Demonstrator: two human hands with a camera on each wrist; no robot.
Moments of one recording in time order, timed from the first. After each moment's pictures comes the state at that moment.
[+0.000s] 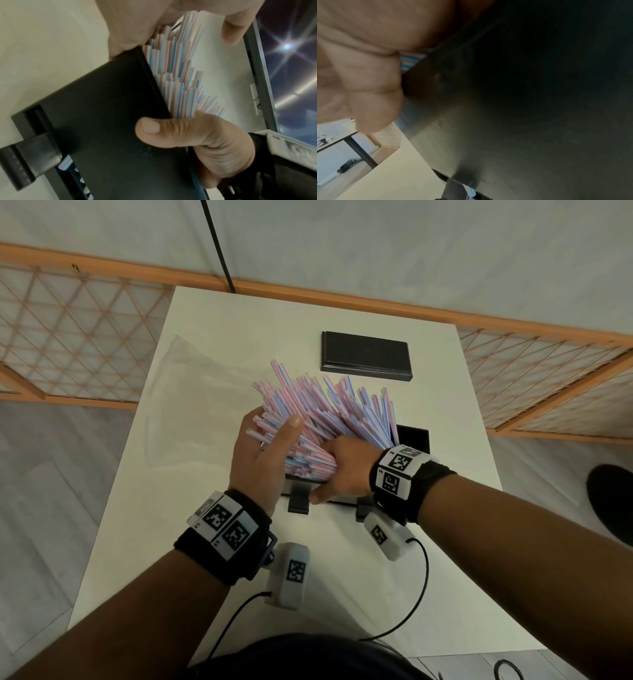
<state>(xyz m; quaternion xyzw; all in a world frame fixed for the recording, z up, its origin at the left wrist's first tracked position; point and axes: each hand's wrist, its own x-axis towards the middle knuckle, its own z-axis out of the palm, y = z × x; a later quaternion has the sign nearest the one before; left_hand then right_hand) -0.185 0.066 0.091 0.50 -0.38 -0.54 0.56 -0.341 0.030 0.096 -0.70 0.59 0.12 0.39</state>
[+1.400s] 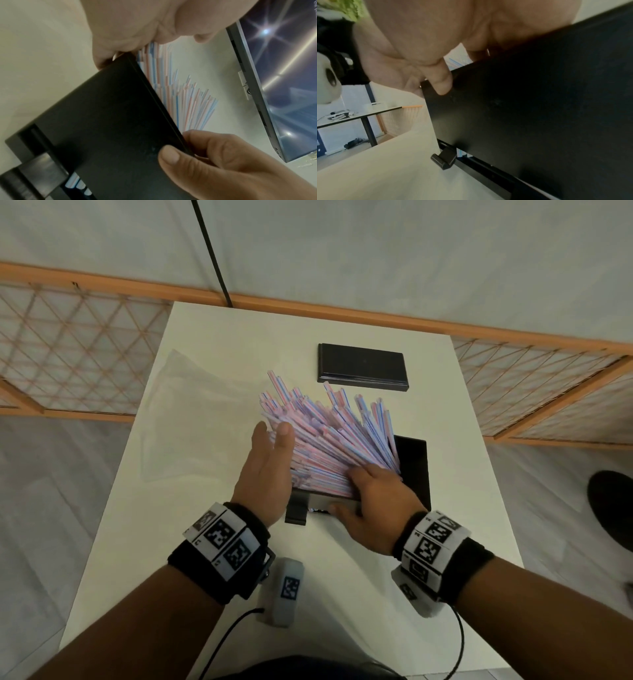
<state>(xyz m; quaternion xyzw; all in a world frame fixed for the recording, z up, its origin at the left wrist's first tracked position) -0.186 0.057 0.082 0.59 -0.47 -0.52 0.40 -0.371 0.095 0.087 -0.73 0.65 0.03 0.21</state>
